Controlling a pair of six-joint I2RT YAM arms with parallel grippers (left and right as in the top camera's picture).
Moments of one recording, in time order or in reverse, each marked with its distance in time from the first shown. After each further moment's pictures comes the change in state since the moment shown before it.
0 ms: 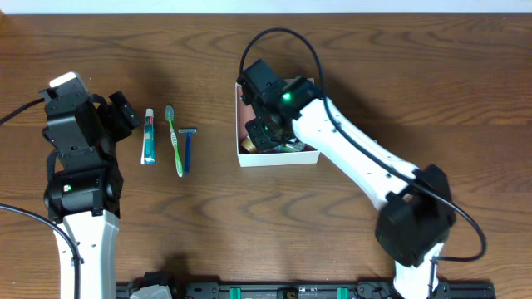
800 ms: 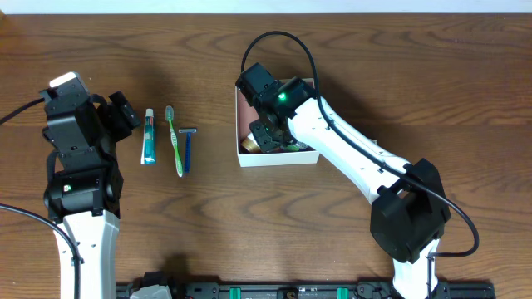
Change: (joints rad) left arm 0.000 0.000 0.000 0.000 0.000 0.000; right arm -0.003 0.027 0.000 -0.023 0.117 0.006
